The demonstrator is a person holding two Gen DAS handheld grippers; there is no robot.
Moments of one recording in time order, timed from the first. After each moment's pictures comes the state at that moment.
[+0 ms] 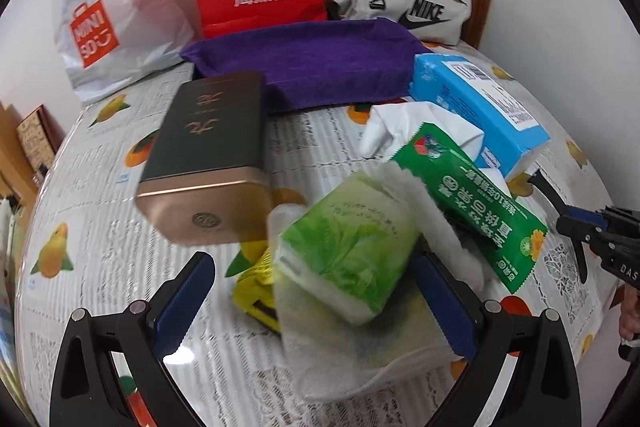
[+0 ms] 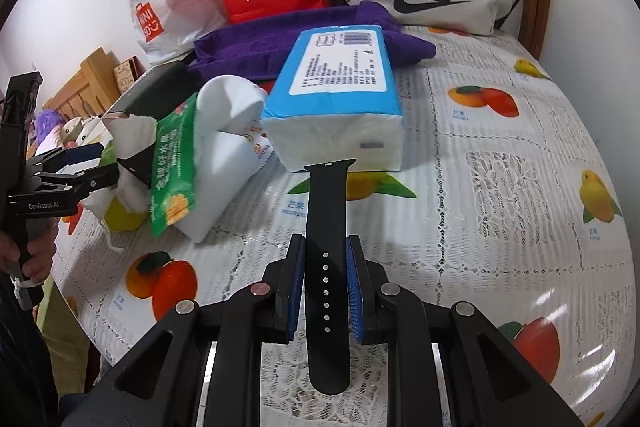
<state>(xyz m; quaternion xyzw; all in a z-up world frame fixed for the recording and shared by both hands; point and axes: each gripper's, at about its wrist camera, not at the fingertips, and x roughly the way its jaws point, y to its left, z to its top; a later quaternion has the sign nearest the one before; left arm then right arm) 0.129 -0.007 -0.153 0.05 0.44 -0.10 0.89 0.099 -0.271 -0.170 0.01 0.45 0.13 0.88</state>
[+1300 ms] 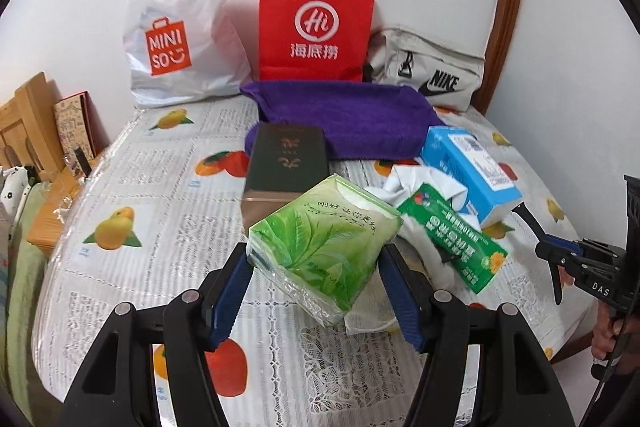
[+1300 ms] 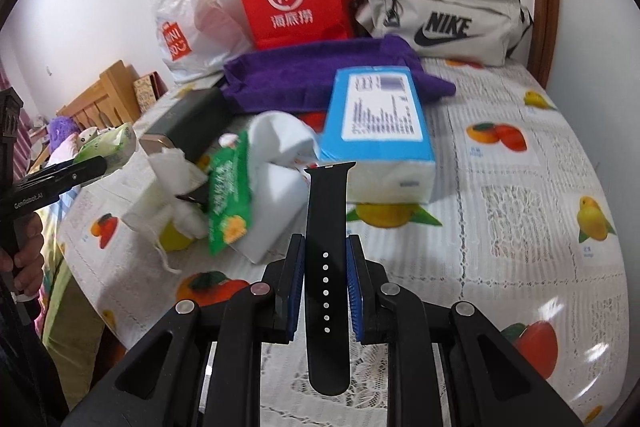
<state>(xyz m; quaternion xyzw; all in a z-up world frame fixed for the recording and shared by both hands) 0.073 0.050 -0.088 -0.03 0.38 -0.06 0.92 0.078 -0.246 -0.122 0.01 0.41 0.16 0.90</state>
